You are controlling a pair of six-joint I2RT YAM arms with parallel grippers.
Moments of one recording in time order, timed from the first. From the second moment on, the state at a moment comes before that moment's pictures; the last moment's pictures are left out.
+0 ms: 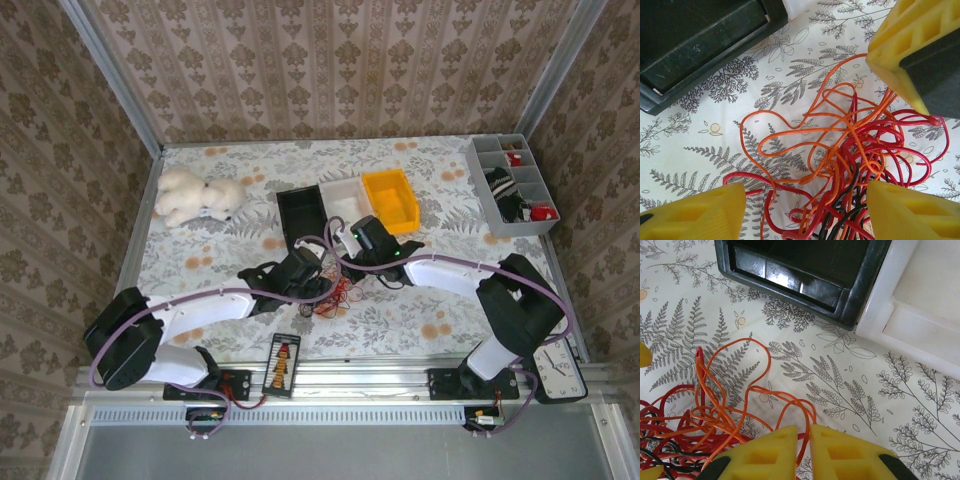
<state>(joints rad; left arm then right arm) -0.98 1.35 0.71 -0.28 -0.18 -0.43 0.68 1.59 0.88 -0.16 -0.12 0.08</state>
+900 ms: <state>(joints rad) -0.91 1.59 0.79 -0.21 -0.16 -0.38 0.59 1.57 0.90 -0.16 -0.01 0.16</state>
